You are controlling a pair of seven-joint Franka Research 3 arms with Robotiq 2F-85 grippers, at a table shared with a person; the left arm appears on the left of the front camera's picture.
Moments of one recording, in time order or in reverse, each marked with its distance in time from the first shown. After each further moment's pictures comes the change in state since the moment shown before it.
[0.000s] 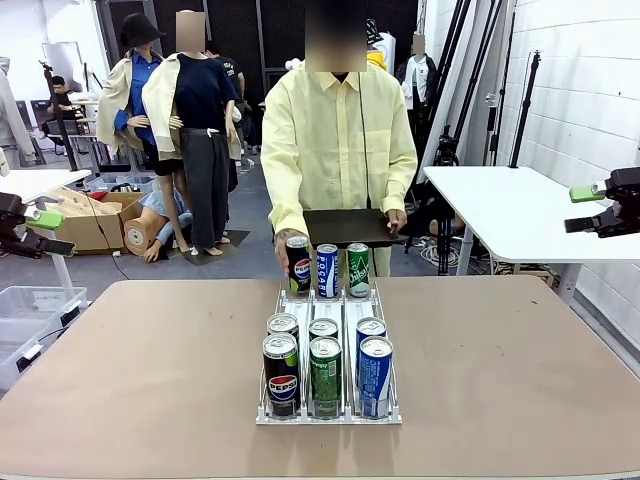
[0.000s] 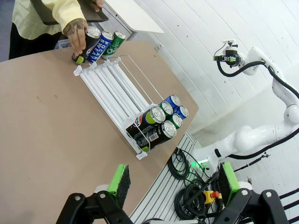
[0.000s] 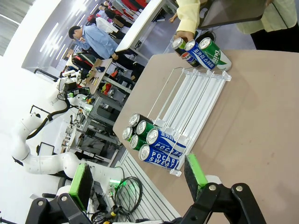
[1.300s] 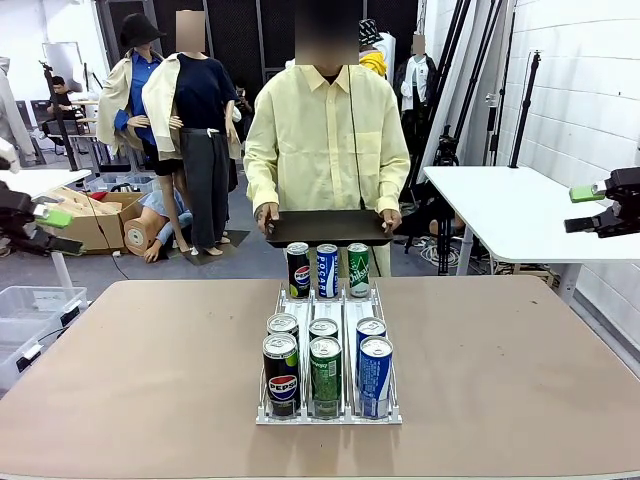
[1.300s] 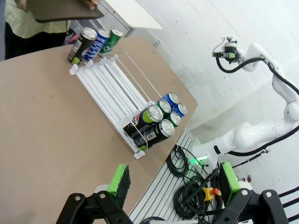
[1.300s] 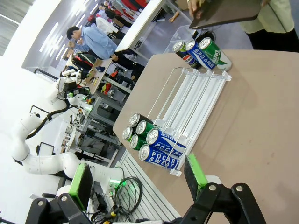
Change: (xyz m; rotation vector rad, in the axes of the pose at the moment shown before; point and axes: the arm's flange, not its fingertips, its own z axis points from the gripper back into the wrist) left arm 0.009 -0.007 -0.015 -0.006 0.038 -0.007; right arm 0.000 0.000 0.000 0.000 0.000 0.000
